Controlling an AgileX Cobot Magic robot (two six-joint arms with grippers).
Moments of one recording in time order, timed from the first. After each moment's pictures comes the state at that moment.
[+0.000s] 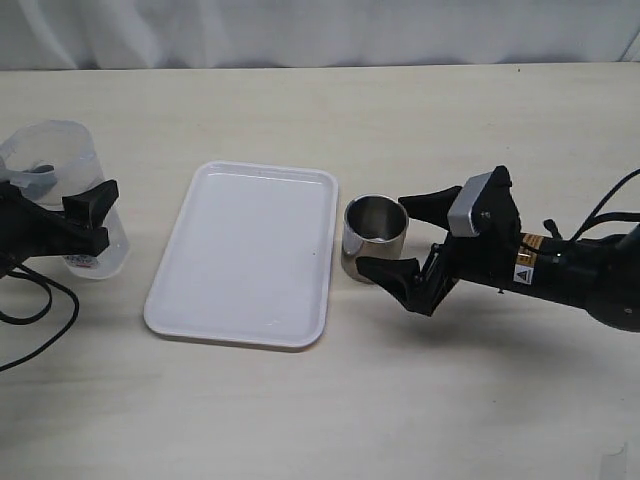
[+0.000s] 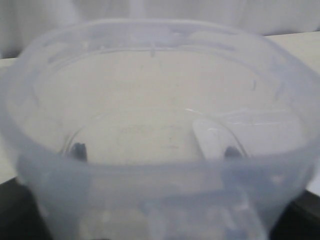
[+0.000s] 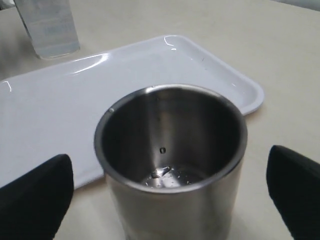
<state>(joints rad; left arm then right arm) 0.00 1.88 -0.29 0.35 -1.21 -0.07 0.07 2.10 -0.59 -0.95 -1.15 0.18</state>
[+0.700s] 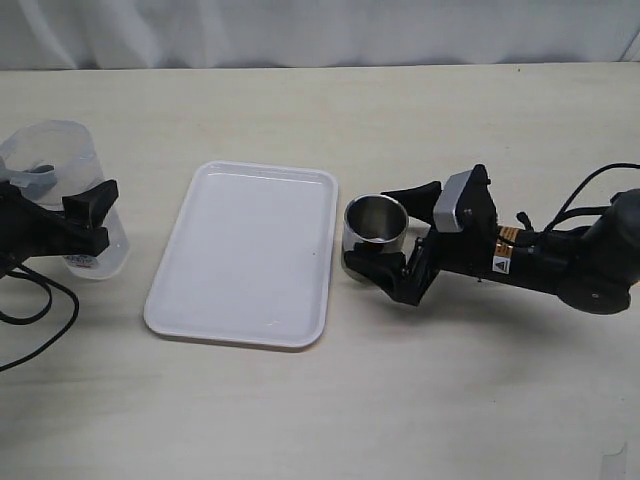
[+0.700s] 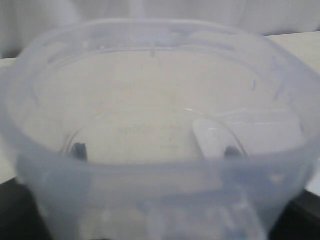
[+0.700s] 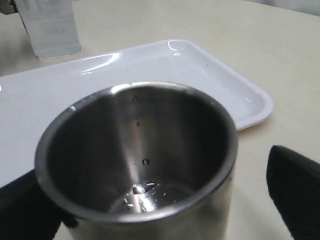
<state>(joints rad) 0.00 1.88 -0.29 0.35 -1.21 -0.07 0.07 2.24 -0.74 -1.02 -1.20 0.18</state>
